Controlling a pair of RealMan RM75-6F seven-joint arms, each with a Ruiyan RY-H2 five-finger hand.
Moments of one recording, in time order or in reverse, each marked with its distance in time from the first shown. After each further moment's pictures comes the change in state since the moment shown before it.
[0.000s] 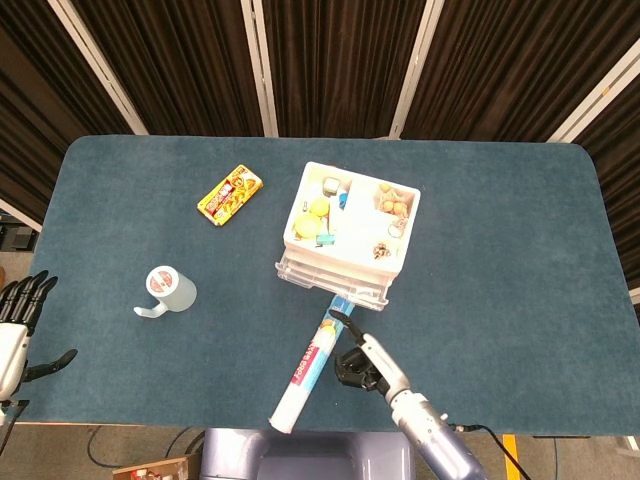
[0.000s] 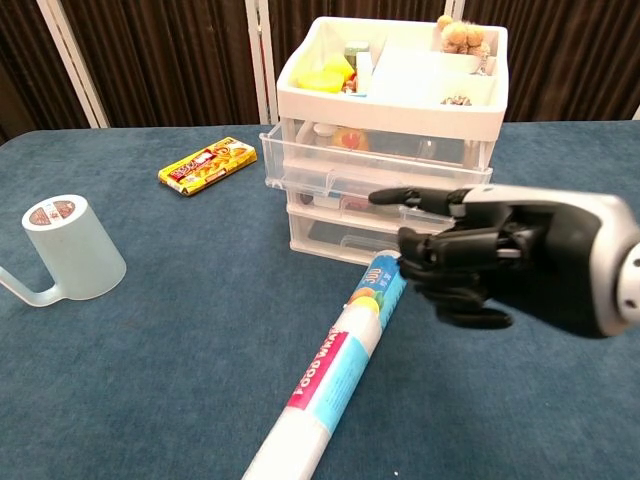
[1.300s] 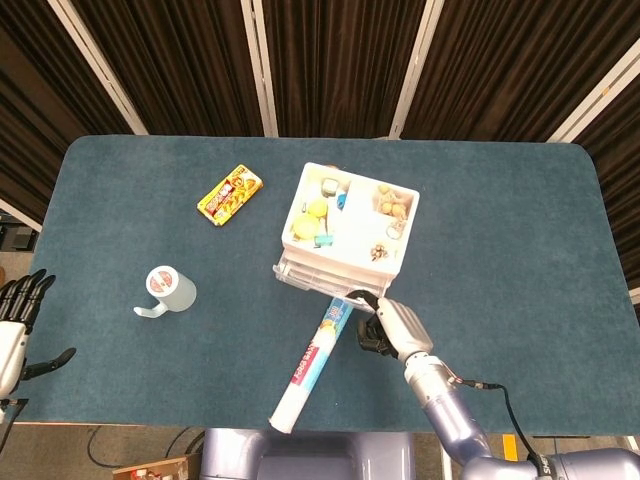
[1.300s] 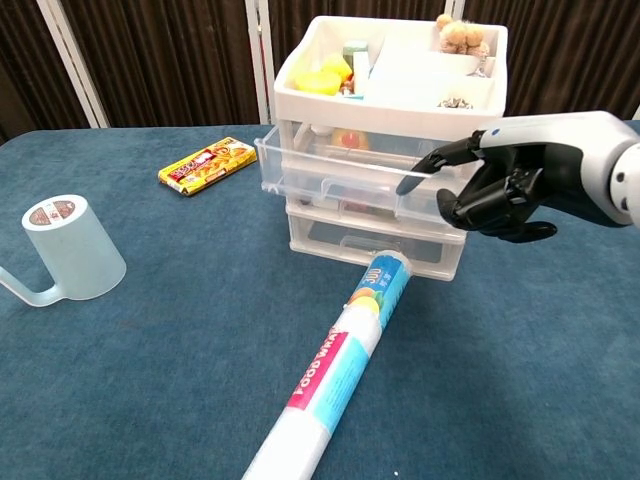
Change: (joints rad) left arm -0.003 0.003 -0.008 -0.002 -0.014 -0.008 -0.009; right arm 0.218 0.050 0.091 0.025 0.320 0.189 -0.511
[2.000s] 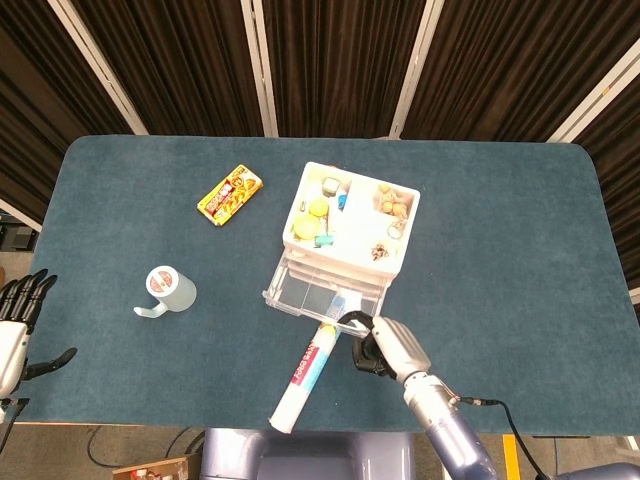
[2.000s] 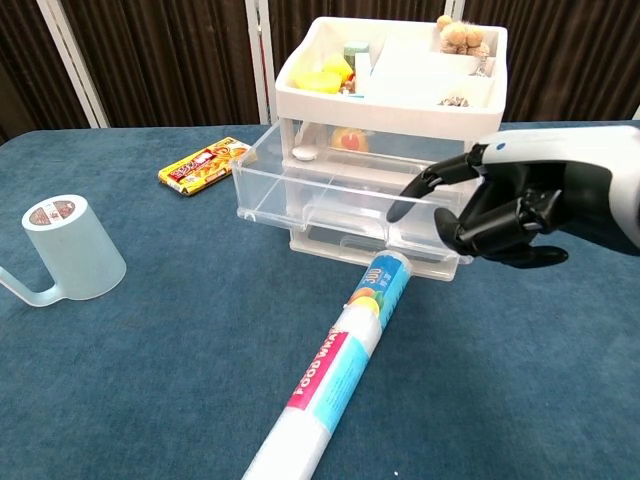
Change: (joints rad) left arm -0.001 -0.001 0.002 -0.002 0.005 -0.001 0.007; right arm -0.044 0.006 -0.092 -0.094 -0.122 0.030 0.020
